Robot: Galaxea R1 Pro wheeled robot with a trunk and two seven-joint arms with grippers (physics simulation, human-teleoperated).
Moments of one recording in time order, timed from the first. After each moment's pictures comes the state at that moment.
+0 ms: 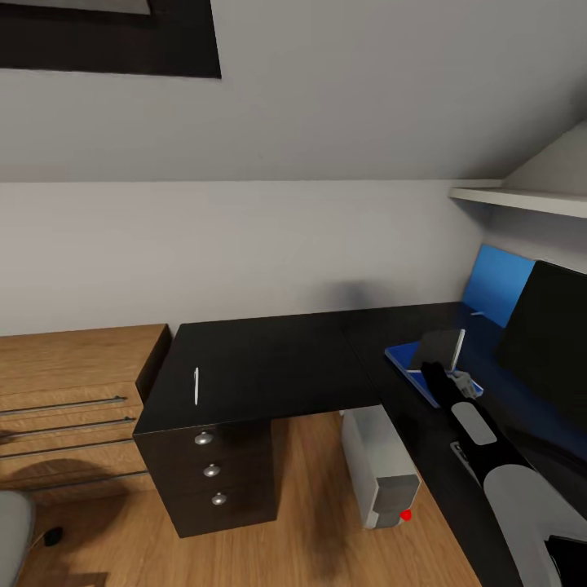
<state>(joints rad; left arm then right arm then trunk) -0.12 0.01 -0.05 -0.50 0.47 0.11 0.16 -0.80 -0.18 -0.15 -0.57 -1.07 0.07 0.13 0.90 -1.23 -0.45</state>
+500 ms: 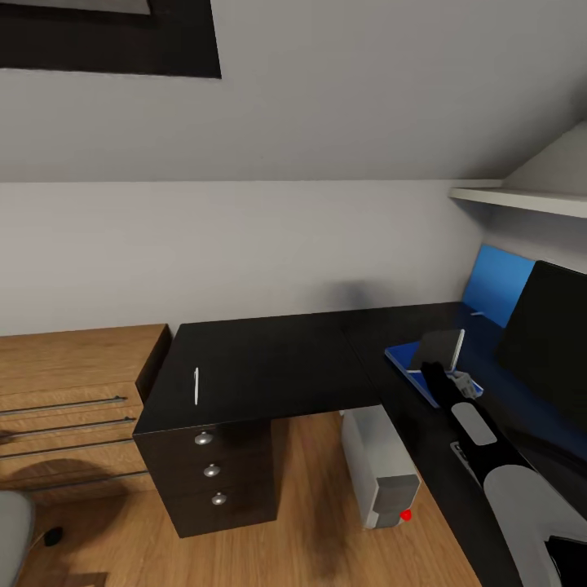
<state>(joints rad) -0.12 0.01 -0.05 -0.50 0.47 0.11 0.16 -0.80 -0.18 -0.15 -0.57 -1.07 0.07 0.13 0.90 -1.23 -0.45</state>
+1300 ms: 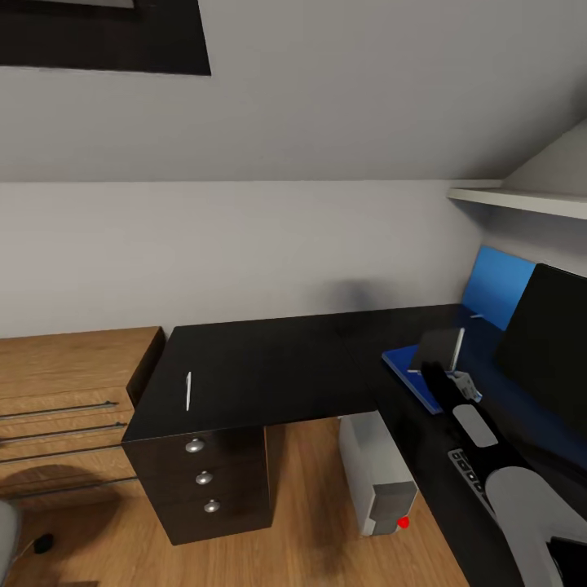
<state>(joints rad) -0.12 0.01 -0.05 -0.50 0.47 0.11 0.16 -0.79 -0.18 -0.15 -0.56 -1.07 0.07 0.17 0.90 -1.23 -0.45</state>
